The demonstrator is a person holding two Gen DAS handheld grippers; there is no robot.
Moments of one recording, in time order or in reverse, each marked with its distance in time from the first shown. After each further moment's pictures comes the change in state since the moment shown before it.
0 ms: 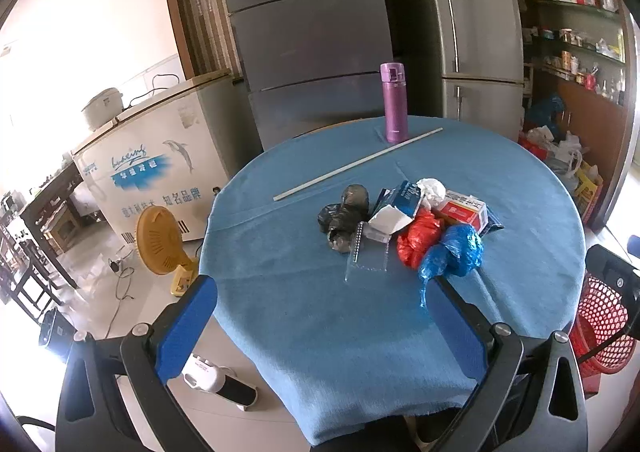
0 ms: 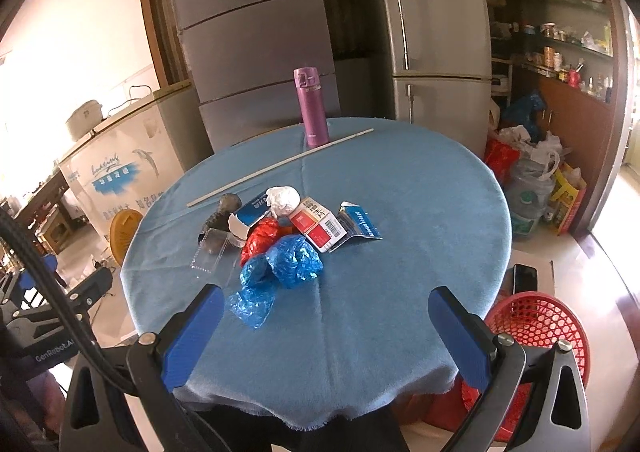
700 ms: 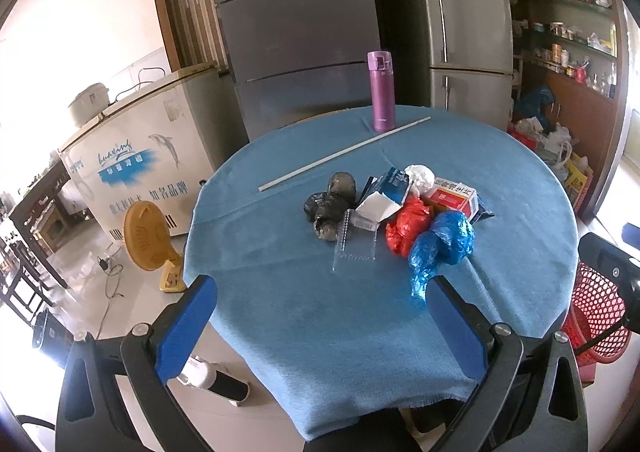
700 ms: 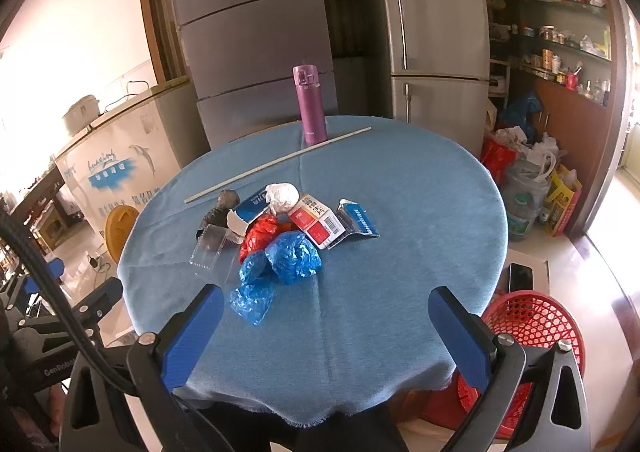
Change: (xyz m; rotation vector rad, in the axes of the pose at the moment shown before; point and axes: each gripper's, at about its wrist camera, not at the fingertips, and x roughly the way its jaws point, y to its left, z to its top) left arm 0.011 -0.001 -0.006 0.009 0.034 -0.048; right arm 0.003 0.006 0.000 -0.009 0.012 -0.012
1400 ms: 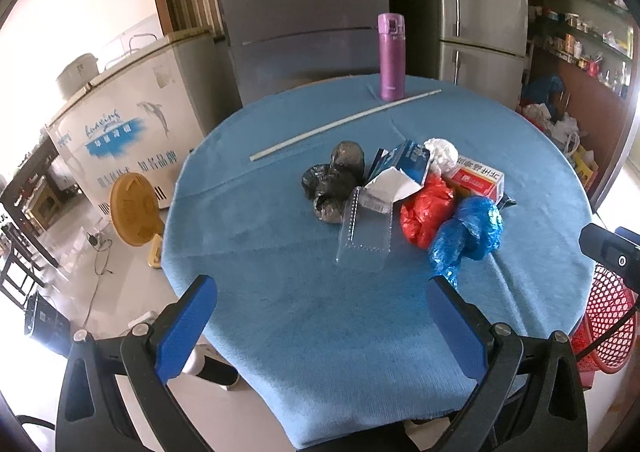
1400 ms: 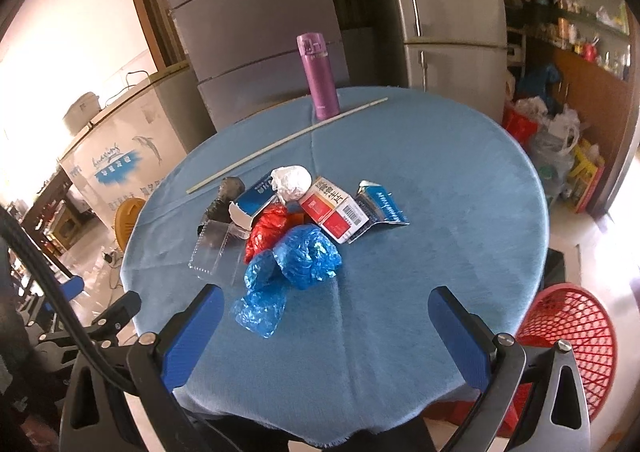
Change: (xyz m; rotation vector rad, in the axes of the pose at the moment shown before) left arm 0.067 0.010 0.007 -0.034 0.128 -0.033; right arm 0.070 -0.001 0.015 0.066 0.119 0.100
